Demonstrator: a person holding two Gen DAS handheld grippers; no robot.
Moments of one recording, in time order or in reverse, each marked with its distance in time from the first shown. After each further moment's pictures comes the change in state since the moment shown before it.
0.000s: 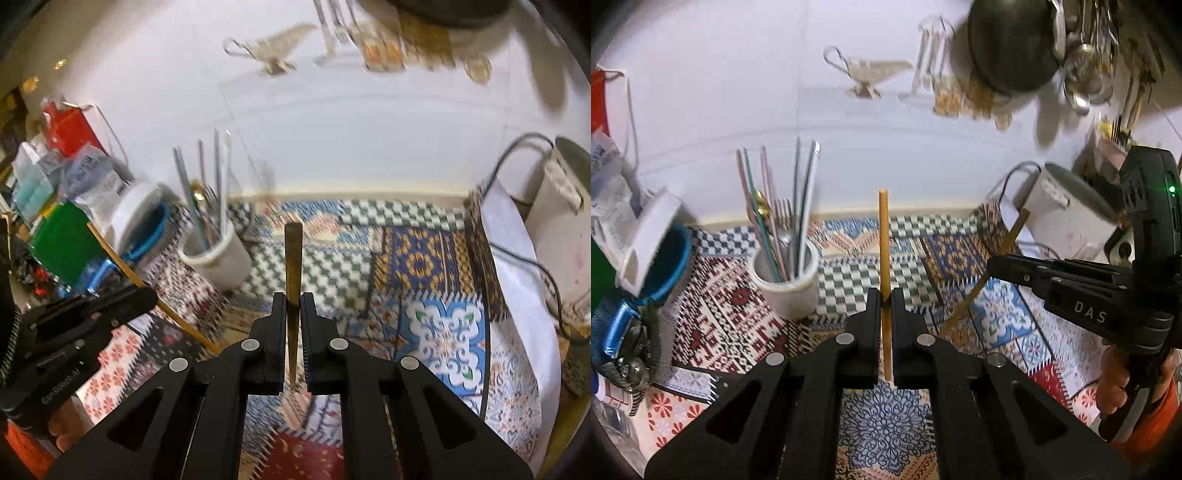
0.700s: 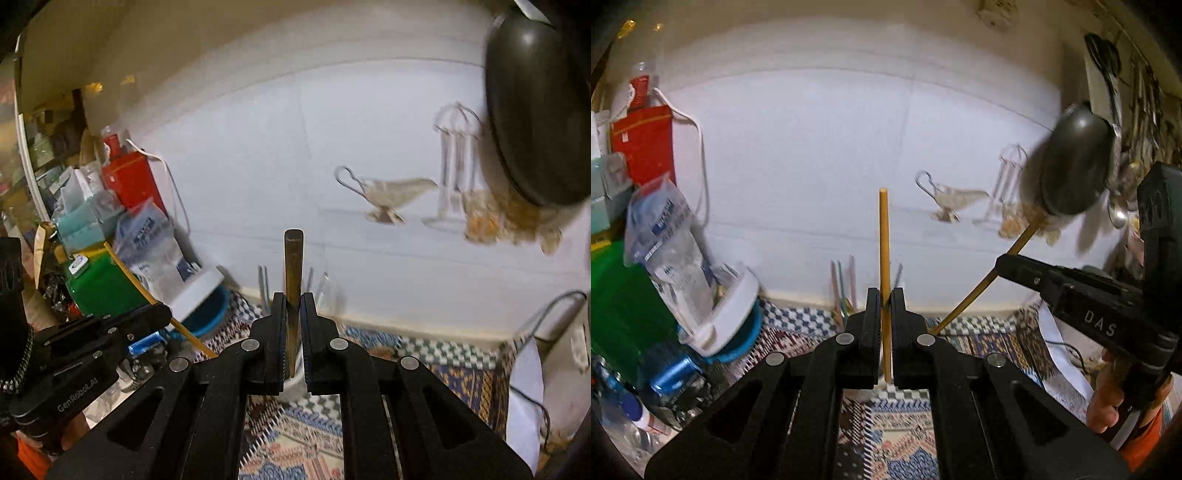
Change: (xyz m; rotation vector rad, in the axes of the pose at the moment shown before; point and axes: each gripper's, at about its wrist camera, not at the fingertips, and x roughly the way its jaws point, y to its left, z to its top) left arm -0.066 0.069 0.076 -0.127 -0.247 0.141; right arm -0.015 0.089 0.096 -0.205 -0.232 0.117
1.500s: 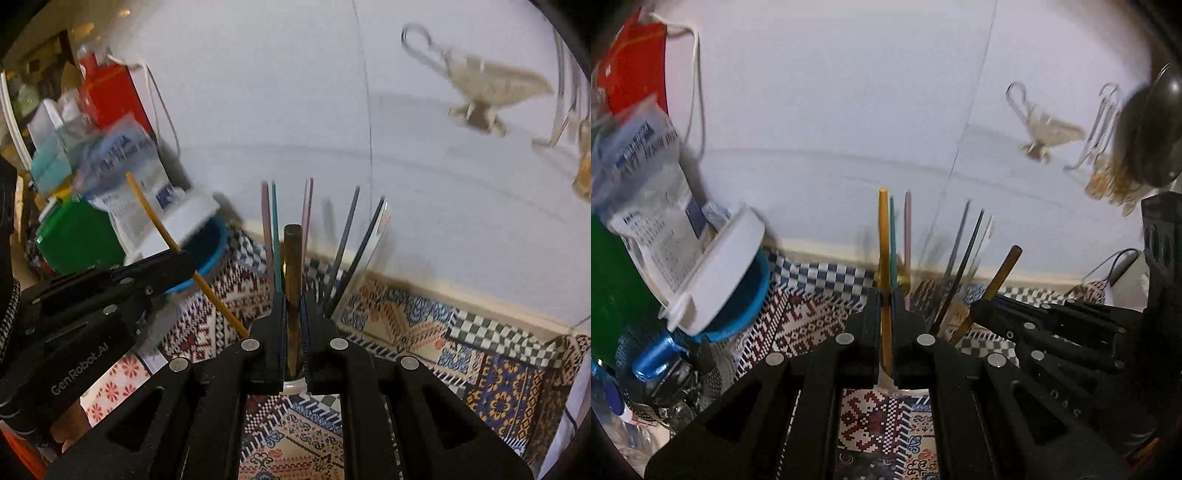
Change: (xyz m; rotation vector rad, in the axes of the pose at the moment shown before) left arm 0.125 0.047 -0.036 -0.066 0.240 0.118; right arm 0.131 -0.001 -0.048 -0.031 0.294 0.062
